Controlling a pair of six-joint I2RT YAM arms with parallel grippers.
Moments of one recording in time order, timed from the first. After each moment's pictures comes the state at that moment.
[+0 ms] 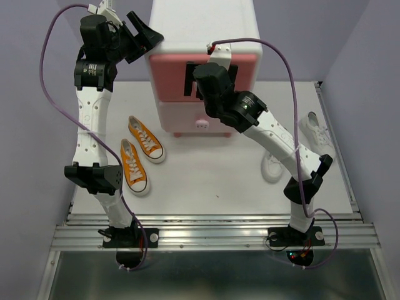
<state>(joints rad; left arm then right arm) -0.08 1.80 2.34 -0.70 0.38 -0.65 0.94 1.89 2.31 -0.72 0.83 0.40</state>
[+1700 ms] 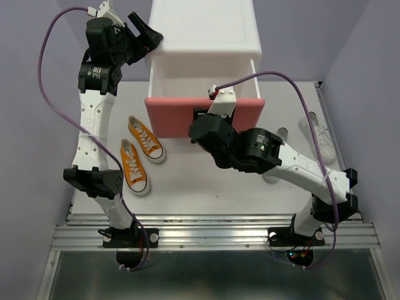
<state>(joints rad) -0.12 1.76 2.27 -0.68 0.21 -0.65 1.26 1.65 2.06 -0.98 0.93 0.70</state>
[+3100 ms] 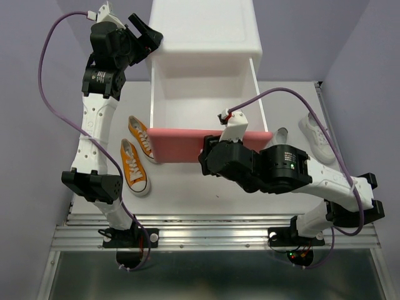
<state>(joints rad) -0.15 1.70 2.15 -0.58 0.11 -0.68 1.43 1.50 1.99 -1.24 0.77 0.92</state>
